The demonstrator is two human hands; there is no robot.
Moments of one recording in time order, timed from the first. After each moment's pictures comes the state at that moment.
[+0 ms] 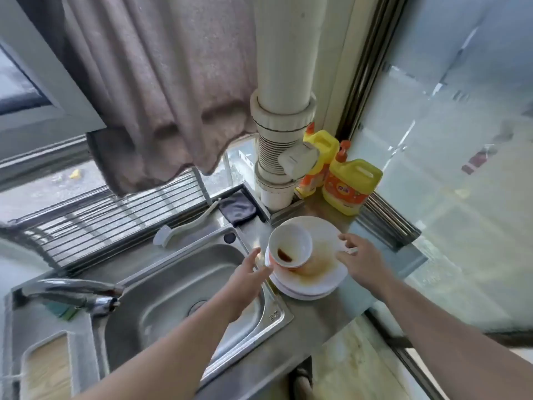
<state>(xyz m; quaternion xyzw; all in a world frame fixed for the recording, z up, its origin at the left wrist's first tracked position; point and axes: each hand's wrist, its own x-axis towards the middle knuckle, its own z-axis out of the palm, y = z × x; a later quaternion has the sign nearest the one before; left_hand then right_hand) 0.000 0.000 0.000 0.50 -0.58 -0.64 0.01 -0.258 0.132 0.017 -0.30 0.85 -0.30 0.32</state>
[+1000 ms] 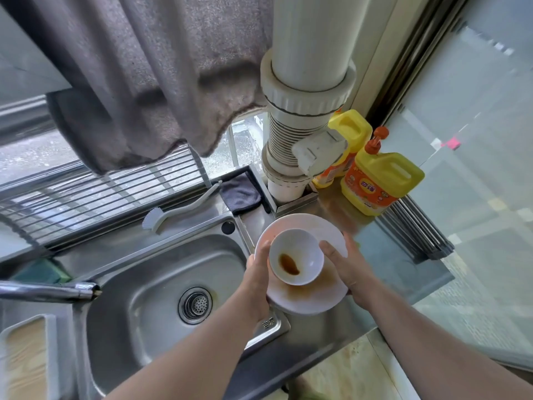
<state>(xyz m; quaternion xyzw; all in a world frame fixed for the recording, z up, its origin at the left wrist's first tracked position) -0.075 -0.013 -0.043 0.62 -0.21 -0.74 0.13 -0.260 0.071 -0.025 -0.18 0.77 -0.37 0.49</state>
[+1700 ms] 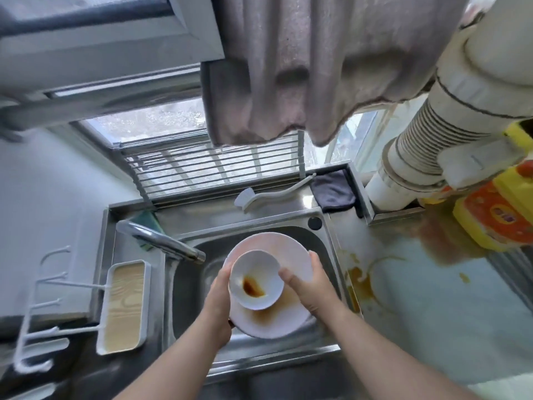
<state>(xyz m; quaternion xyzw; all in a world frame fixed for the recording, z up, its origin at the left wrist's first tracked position) 0.166 -0.032 -0.056 0.70 -0.15 -0.65 0.24 -0.037 -0.008 -0.083 -0.32 0.68 -0.30 0.59</state>
